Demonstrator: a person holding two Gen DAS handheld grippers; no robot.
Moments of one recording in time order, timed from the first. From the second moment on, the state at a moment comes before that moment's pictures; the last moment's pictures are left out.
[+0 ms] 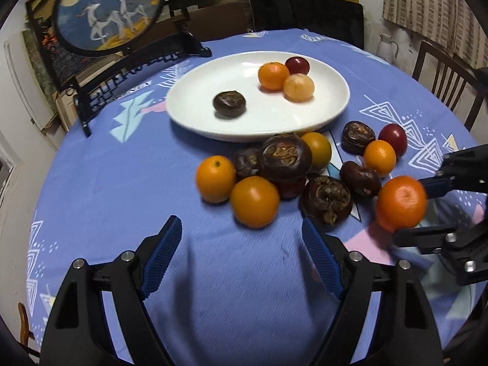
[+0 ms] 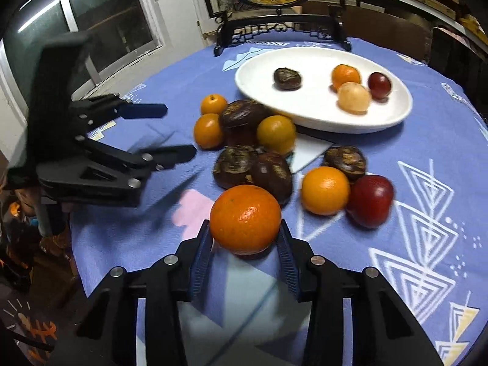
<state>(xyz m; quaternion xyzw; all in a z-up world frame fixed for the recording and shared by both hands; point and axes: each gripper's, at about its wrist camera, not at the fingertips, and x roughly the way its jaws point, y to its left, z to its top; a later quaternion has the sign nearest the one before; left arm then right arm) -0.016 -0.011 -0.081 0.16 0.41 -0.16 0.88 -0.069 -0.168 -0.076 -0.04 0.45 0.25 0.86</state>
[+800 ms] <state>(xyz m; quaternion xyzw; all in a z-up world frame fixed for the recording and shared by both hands) -0.026 -0.012 -0.058 0.13 0.40 -0.17 0.89 -0.079 -0.182 -0.078 -0.02 0.45 0.25 0.86</state>
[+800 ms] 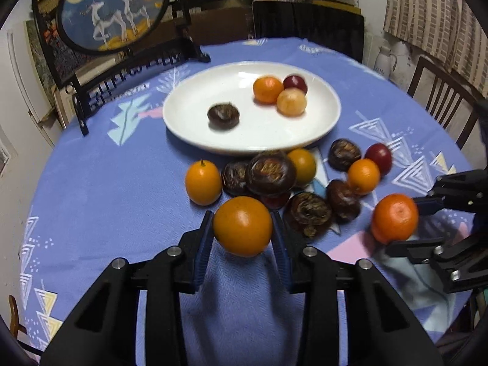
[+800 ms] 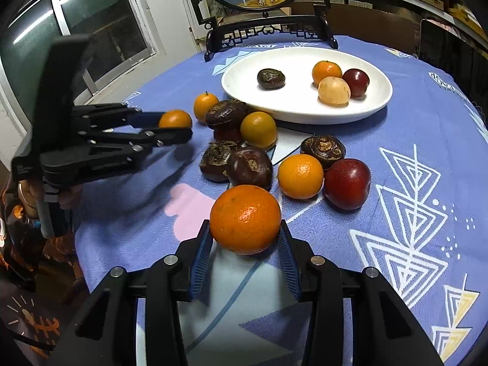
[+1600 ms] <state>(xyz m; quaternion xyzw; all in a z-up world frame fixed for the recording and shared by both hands) -0.030 -0.036 -0.032 0.14 0.37 -0.14 0.91 -0.086 -0.172 -0.073 -0.01 0.43 0.28 0.86</state>
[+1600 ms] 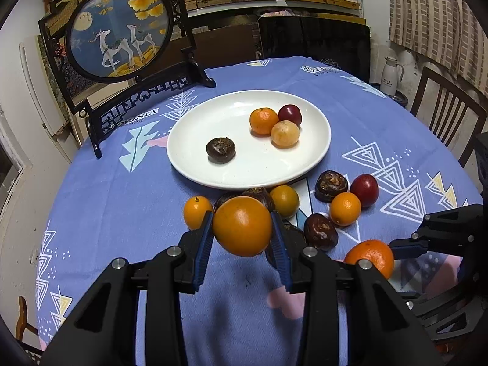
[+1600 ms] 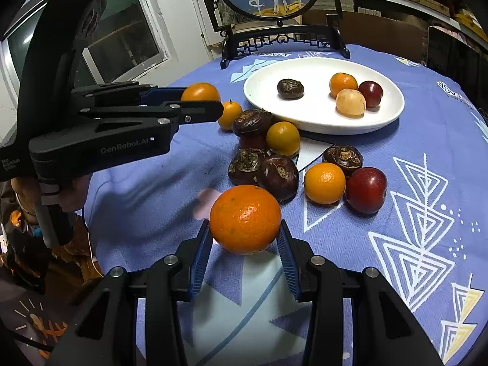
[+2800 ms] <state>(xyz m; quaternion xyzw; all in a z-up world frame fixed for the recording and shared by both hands) 0.083 -0.045 -0.010 0.11 0.36 -0.11 0.92 0.034 -0.187 -0.008 0.00 0.35 0.23 0.91</state>
